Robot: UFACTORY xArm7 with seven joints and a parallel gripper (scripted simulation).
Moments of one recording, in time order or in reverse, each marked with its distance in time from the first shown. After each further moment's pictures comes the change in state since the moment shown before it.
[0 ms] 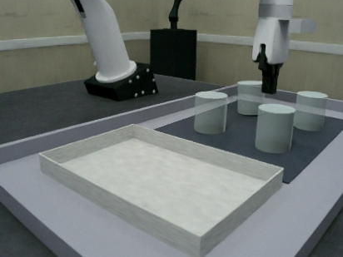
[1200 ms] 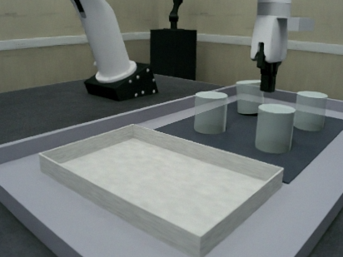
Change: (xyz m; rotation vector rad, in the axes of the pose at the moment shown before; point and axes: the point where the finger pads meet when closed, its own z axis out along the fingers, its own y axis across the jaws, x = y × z) arm -0.004 0.000 -0.003 0.000 0.000 0.000
